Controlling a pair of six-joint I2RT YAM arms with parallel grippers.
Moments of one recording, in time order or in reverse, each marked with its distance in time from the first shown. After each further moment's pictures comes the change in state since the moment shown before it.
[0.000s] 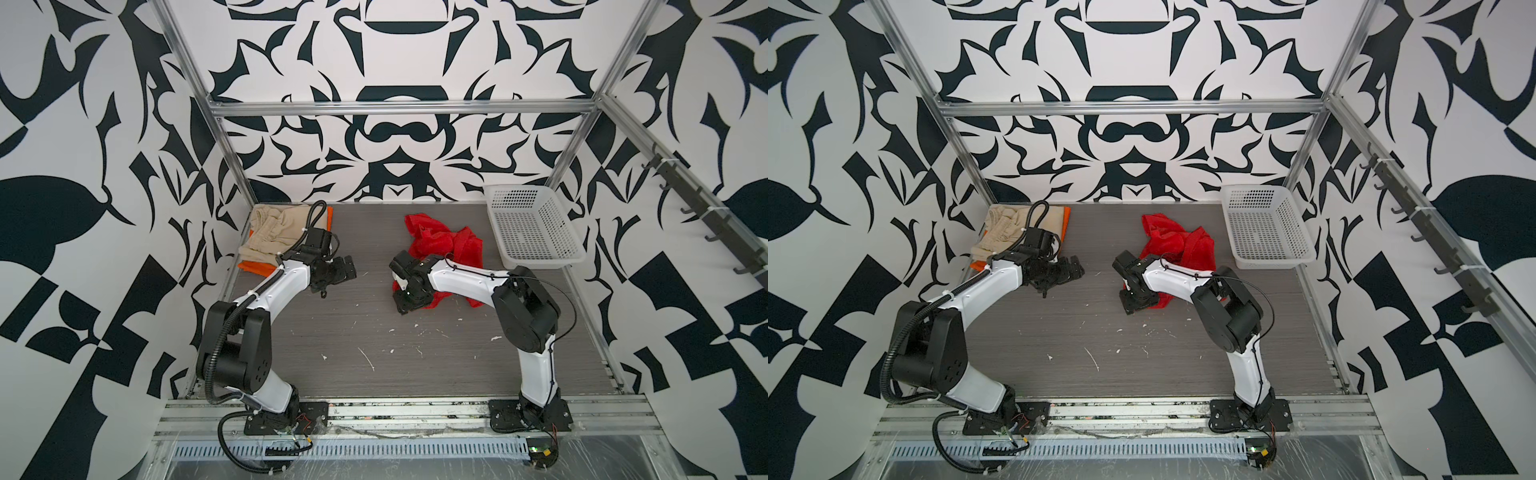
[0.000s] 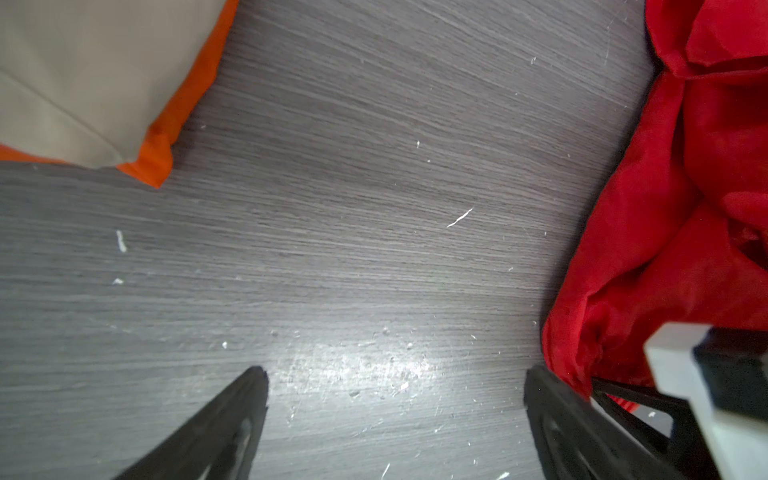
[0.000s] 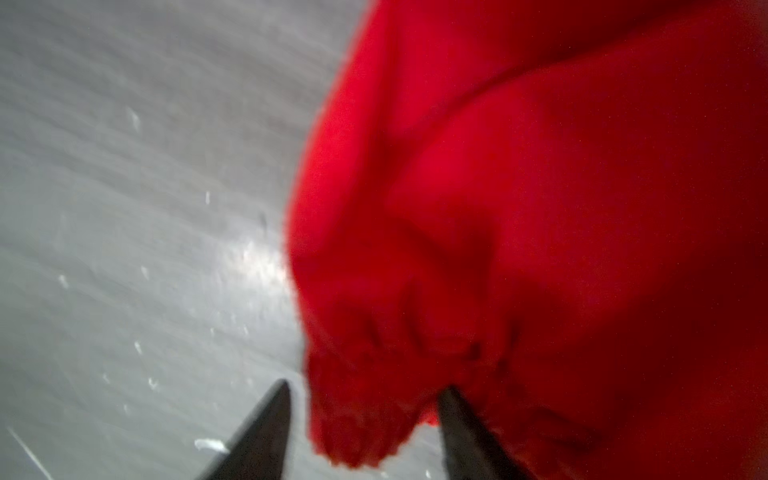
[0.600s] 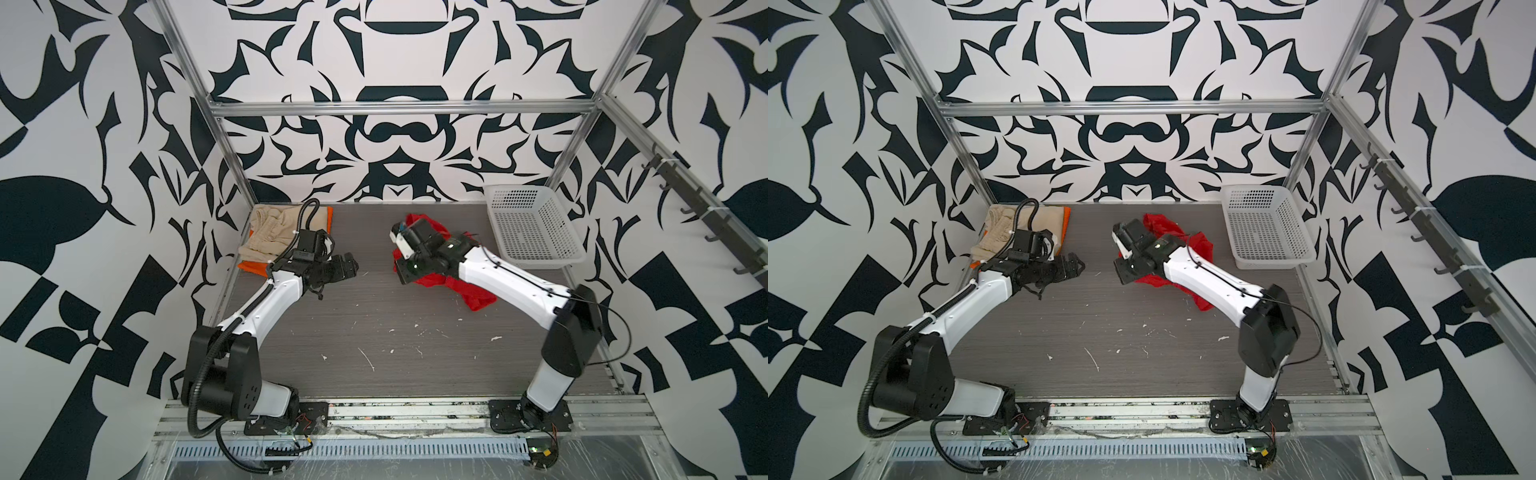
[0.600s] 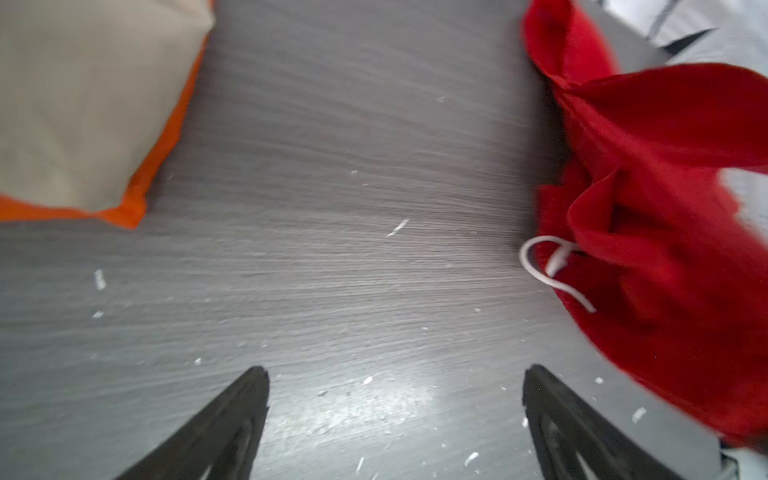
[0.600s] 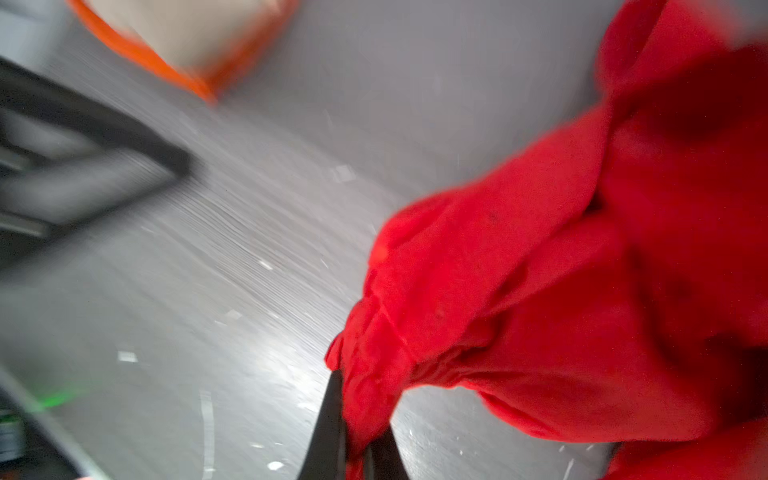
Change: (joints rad) left arm 0.002 -0.166 -0.079 0.123 0.104 0.069; right arm -0.010 -0.313 0.201 -0.027 0.005 -0.137
